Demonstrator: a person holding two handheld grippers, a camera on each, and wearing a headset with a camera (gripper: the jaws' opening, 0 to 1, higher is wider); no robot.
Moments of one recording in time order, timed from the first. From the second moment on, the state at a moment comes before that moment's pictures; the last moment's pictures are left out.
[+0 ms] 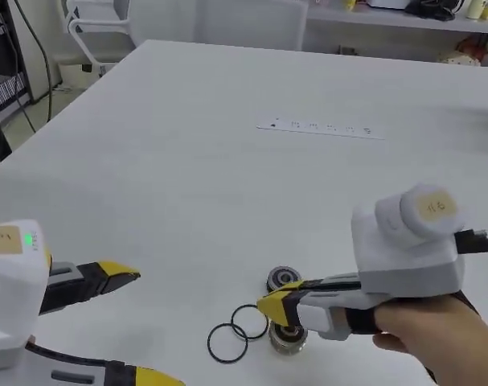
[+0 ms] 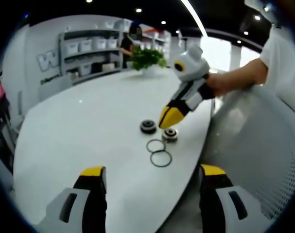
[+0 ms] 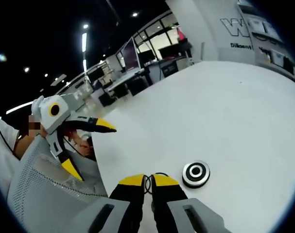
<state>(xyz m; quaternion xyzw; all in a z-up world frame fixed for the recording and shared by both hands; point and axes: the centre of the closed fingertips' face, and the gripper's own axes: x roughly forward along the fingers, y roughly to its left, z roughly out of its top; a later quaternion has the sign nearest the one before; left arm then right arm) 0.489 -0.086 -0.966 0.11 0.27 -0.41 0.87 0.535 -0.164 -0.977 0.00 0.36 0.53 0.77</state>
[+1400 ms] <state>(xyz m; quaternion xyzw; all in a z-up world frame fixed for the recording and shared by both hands) 0.560 -0.114 -0.853 0.18 0.15 -0.46 0.86 0.609 -0.217 -0.933 0.05 0.26 0.50 0.82</state>
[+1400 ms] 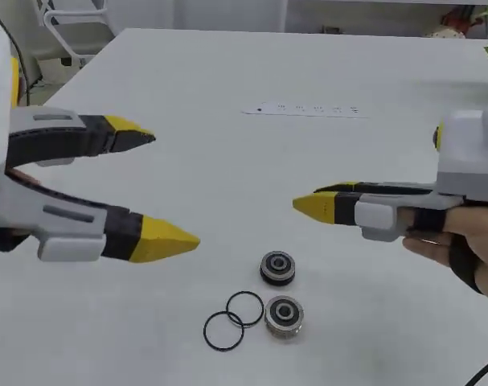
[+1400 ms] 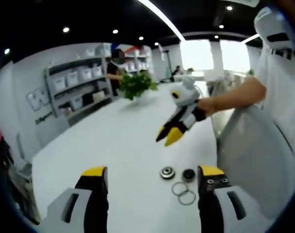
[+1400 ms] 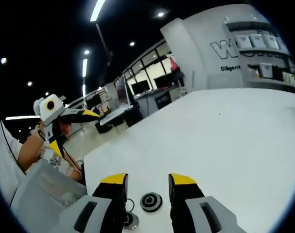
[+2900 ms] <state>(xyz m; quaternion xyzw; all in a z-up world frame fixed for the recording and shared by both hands) 0.599 -0.205 -0.993 0.18 0.21 -0.52 0.80 0.584 -0.212 -1.020 -0.11 0.32 0.53 0.78</state>
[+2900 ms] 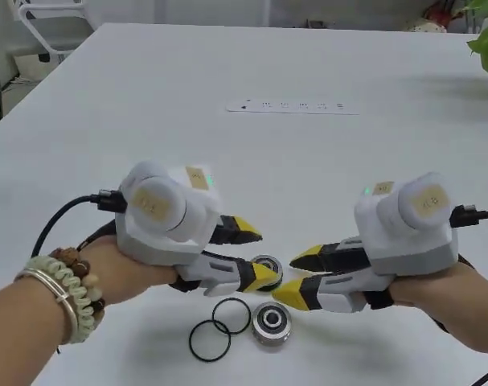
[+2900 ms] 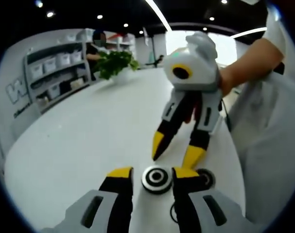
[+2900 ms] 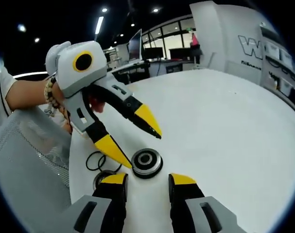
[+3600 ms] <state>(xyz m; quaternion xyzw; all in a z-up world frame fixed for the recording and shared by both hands) 0.594 -0.207 -1.006 0.15 0.24 -0.52 0.81 0.583 -0.207 -1.020 -0.12 0.30 0.54 0.78</state>
